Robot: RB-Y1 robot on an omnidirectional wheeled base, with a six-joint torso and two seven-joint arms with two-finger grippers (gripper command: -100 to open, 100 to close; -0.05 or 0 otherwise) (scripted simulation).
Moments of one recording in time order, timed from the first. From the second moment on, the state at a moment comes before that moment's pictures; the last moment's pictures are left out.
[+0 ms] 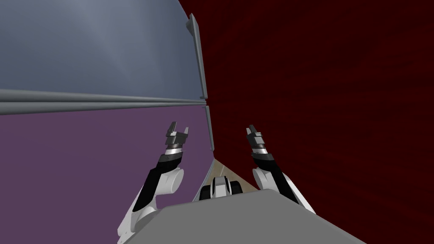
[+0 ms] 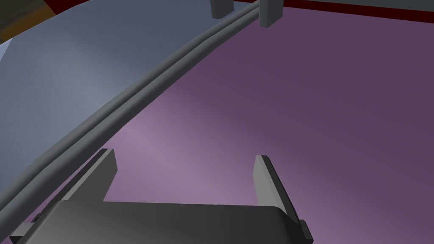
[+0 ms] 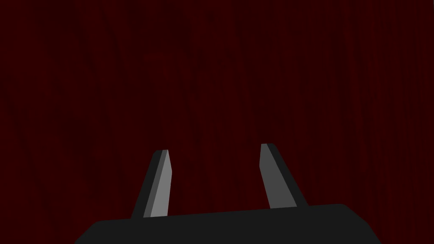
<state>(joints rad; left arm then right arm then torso) 0.29 0.13 -0.04 -2.38 0.11 -0.23 0.10 0.50 0.03 0.03 -2.34 0.11 -0.37 0.04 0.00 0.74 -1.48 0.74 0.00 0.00</state>
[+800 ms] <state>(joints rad) 0.12 0.15 -0.03 -2.36 0.11 -0.03 0.14 0.50 0.03 0.03 -2.34 0.11 -0.37 0.04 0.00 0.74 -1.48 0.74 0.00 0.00</state>
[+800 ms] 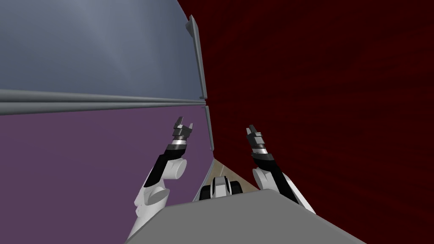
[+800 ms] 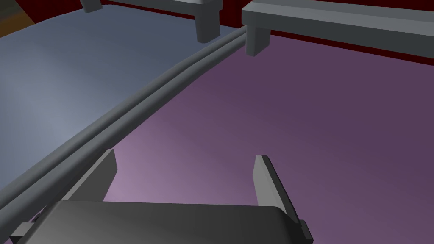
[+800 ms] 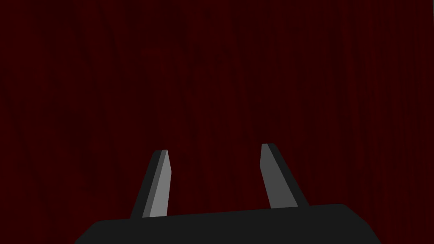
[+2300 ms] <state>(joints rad) -0.05 0.21 -0.01 -2.29 0.10 0.15 0.22 0.50 0.03 0.03 -2.34 0.11 -0.37 0.04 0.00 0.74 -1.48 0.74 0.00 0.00</state>
